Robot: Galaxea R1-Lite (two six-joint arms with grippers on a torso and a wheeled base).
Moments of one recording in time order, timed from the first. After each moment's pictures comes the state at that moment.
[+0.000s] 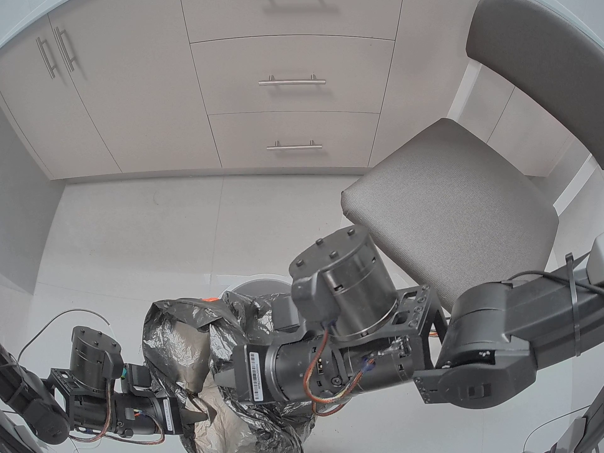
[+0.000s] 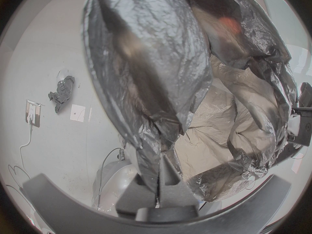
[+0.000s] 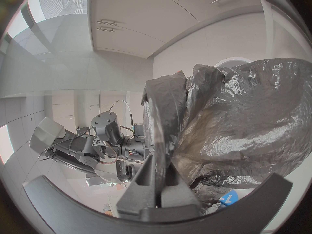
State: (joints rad) left arm -0.42 1.64 -0.06 -0.73 -0.39 -0.62; right arm 1.04 1.95 -1.18 -0.21 0.29 0.80
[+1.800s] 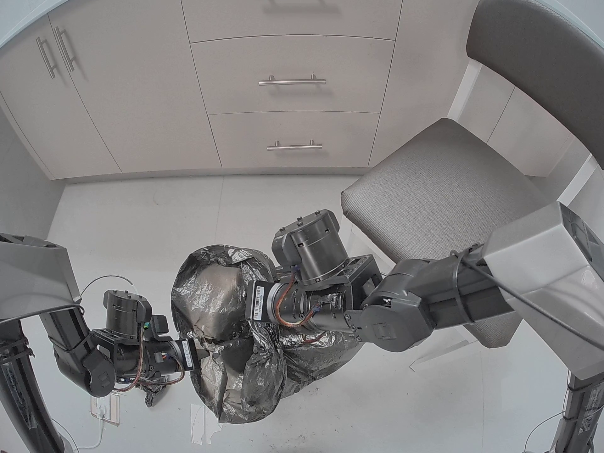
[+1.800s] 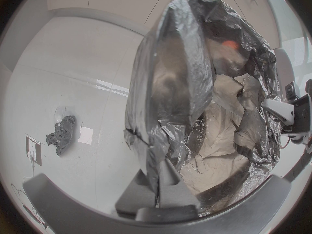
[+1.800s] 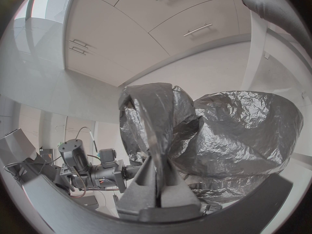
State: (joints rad) left arm -0.23 2.10 -0.33 -1.02 -0.35 -0.45; right arm 0.88 2.23 -1.46 -0.21 -0.01 0.68
